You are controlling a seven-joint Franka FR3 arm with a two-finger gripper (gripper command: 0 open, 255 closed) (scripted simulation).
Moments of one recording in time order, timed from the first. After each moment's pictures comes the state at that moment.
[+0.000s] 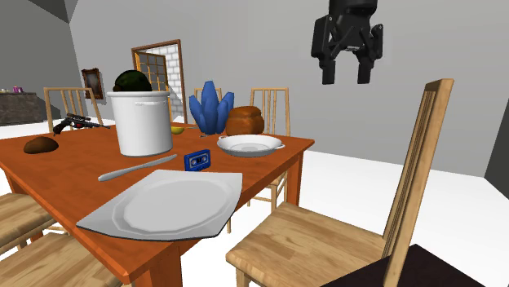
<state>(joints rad) 0.02 -0.79 -0.01 -2.45 -0.03 1.63 -0.06</state>
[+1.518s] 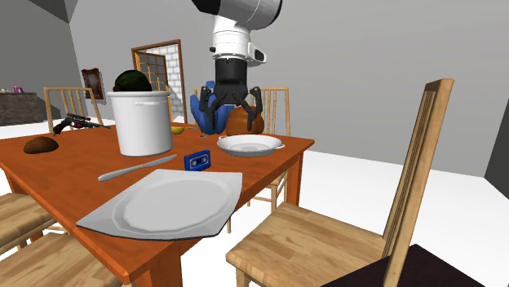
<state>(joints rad) -0.01 -0.06 0.30 -2.08 0.12 1.94 0.77</state>
